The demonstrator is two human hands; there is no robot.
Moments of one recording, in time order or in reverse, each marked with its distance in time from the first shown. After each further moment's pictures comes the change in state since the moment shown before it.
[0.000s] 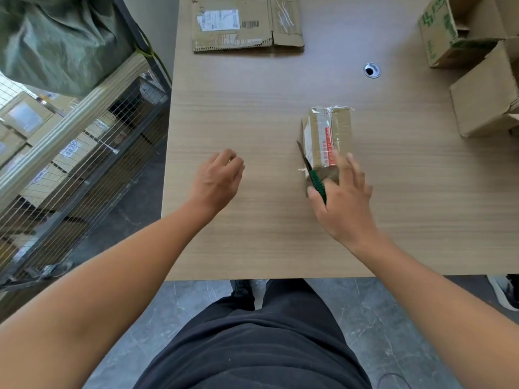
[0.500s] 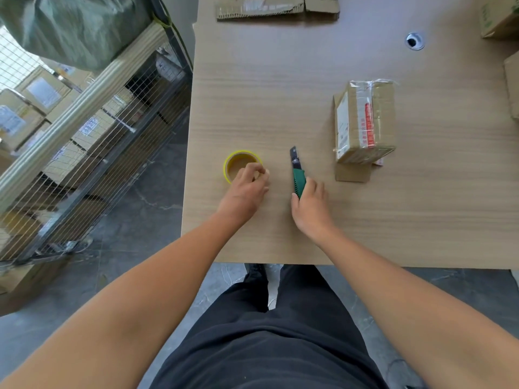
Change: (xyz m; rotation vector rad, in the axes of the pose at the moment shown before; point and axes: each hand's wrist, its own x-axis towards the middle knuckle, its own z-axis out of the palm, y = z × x) left_hand -0.068 -0.013 0.052 -0.138 -0.182 -0.055; right_hand 0.005 -0.063 0.137 0.240 -0.221 0.271
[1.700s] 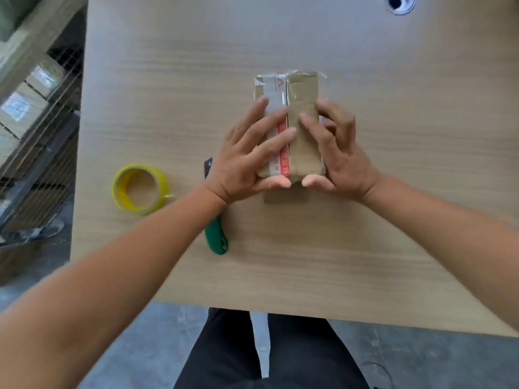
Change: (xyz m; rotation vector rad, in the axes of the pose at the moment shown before) left_hand 0.179 0.102 0.080 0.001 0.305 0.409; right_hand 0.187 0.162 -0.148 0.123 0.245 -1.123
